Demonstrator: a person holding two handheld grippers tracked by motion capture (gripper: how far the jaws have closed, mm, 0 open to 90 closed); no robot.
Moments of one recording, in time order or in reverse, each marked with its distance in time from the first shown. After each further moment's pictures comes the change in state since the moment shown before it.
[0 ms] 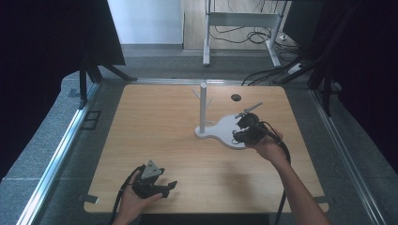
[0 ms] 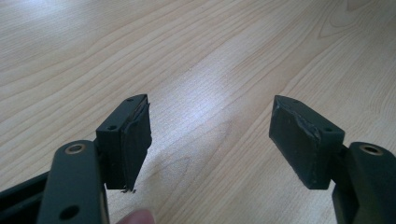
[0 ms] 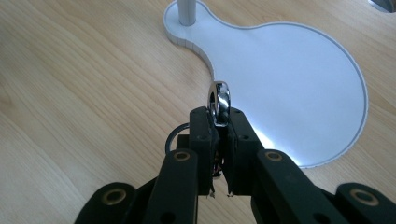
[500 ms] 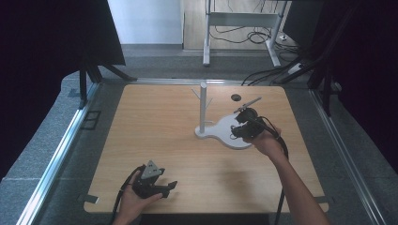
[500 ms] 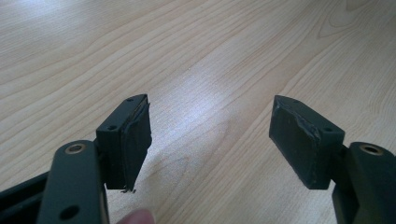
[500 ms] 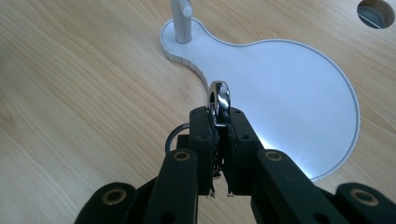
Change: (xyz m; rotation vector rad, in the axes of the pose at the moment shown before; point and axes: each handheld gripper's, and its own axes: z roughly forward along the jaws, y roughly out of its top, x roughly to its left) left arm 0.000 0.000 0.000 0.000 -0.004 -0.002; right arm -0.004 0.014 0.000 -0.020 -0.001 0.004
